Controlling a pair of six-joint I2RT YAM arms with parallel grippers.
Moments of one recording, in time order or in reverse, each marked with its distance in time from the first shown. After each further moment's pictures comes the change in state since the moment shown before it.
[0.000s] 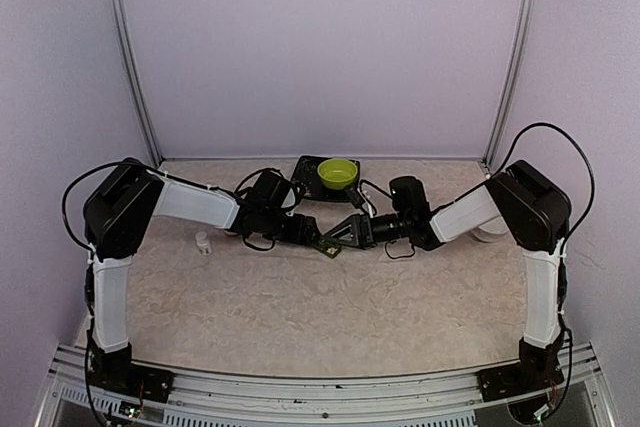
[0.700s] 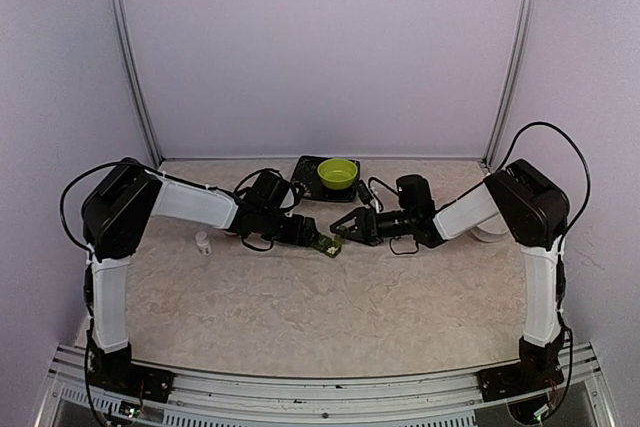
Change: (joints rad) left arm 0.002 -0.013 -0.011 -0.012 0.000 0.006; right arm -0.054 0.032 0.012 0.022 0.042 0.050
